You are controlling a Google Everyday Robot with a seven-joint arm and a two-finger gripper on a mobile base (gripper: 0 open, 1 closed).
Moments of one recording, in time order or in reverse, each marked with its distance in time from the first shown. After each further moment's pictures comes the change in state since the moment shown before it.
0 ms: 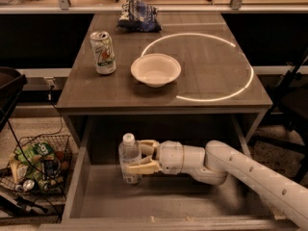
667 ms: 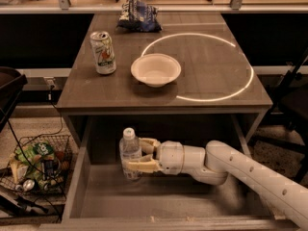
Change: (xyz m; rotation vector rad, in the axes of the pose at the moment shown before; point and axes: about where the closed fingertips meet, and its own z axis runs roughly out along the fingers) arm -0.001 0.000 0.000 0.000 0.000 0.000
